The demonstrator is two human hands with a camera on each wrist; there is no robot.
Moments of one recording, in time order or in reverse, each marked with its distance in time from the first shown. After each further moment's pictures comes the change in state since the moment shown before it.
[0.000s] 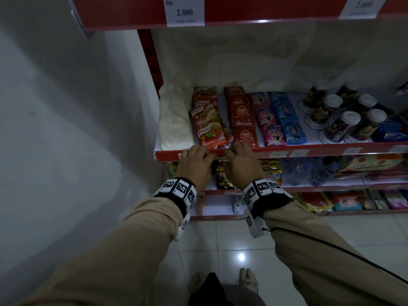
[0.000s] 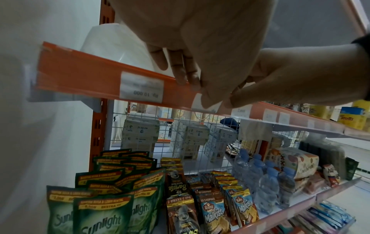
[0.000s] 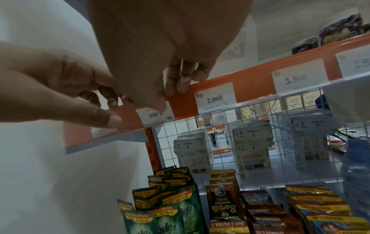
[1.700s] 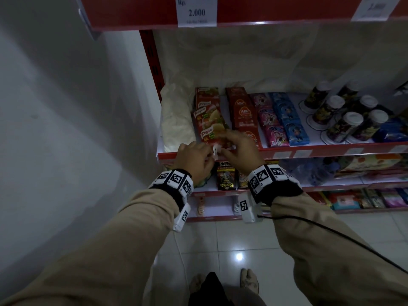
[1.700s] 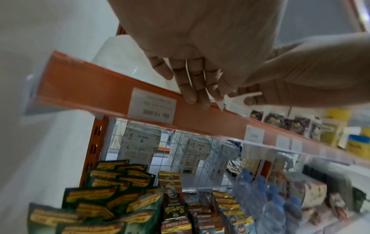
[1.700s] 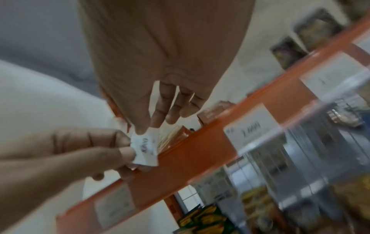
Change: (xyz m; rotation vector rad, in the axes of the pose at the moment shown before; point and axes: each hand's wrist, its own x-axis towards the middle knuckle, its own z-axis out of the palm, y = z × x) left_hand 0.015 -0.025 -0.009 -0.247 0.092 -0.003; right_hand 0.032 -0.004 -0.018 0.628 0.143 -0.010
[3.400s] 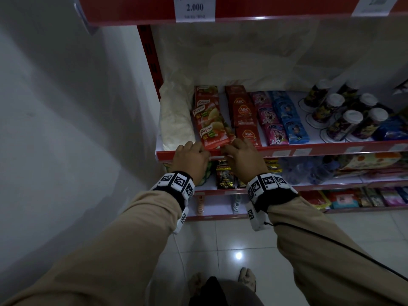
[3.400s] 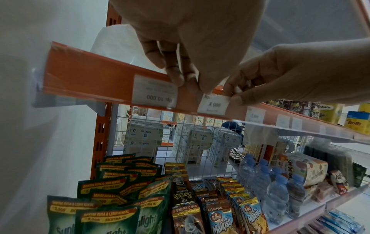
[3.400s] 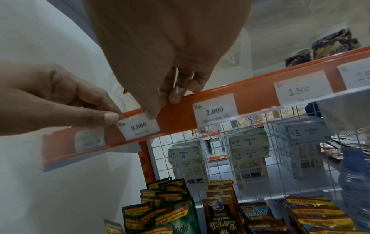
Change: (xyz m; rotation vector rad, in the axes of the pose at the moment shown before) left_hand -0.004 0.000 0.004 0.272 -0.119 -0.040; right_hand -0.019 0.011 0.007 -0.592 -0.140 0.032
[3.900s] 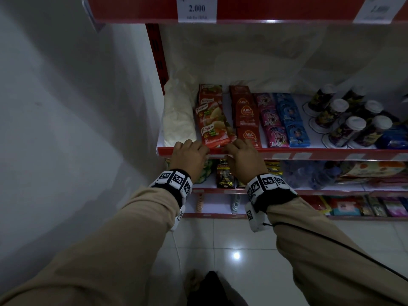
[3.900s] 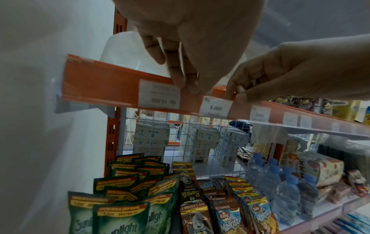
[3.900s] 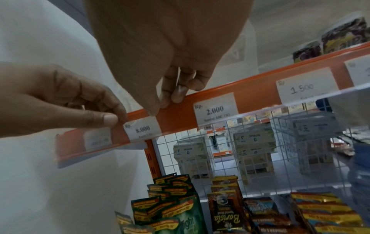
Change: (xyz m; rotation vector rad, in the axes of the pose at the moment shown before) left_hand -0.005 0.004 -0.003 -0.008 0.040 -0.041; right_hand -0.003 0.004 -0.007 0.036 -0.038 -0.021
